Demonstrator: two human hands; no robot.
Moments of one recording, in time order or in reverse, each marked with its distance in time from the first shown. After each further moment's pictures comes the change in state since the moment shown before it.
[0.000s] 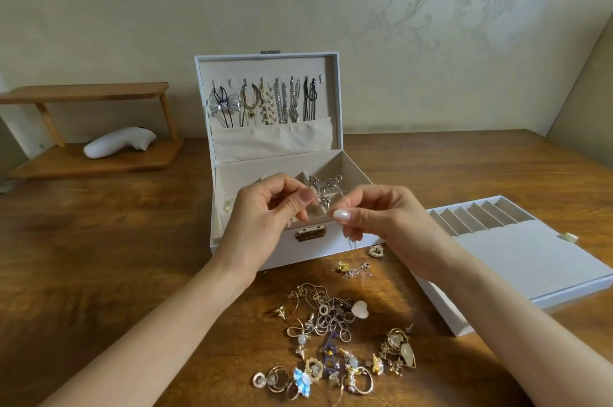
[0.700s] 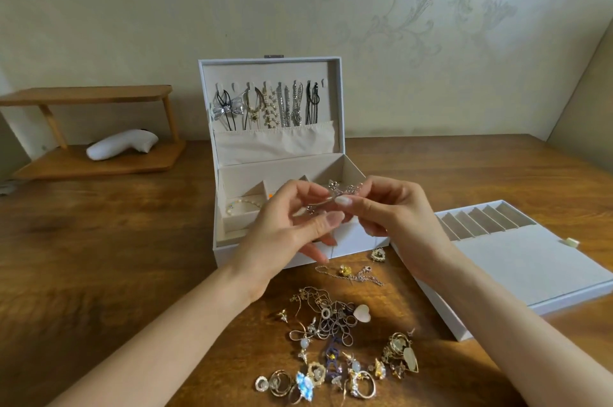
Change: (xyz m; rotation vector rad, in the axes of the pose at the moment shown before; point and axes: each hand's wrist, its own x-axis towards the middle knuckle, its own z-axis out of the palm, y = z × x) left_hand -0.005 0.005 0.006 -0.139 -0.173 -0.199; right_hand 0.004 -0.004 0.006 0.000 0.153 -0.082
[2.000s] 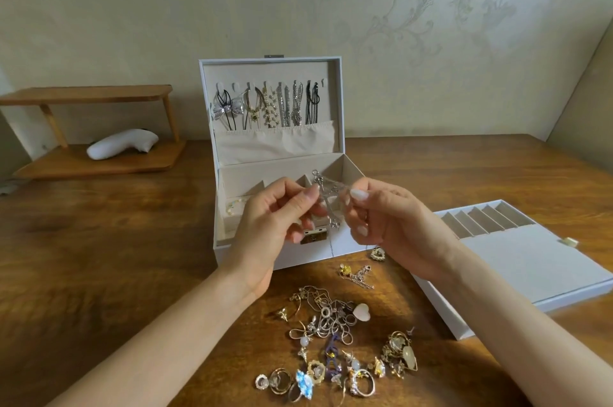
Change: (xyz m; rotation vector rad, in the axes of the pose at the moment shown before) left_hand 0.000 -0.001 -0.001 -0.211 0.141 0.051; right_hand 0.001 0.000 -0.007 0.221 -0.232 0.148
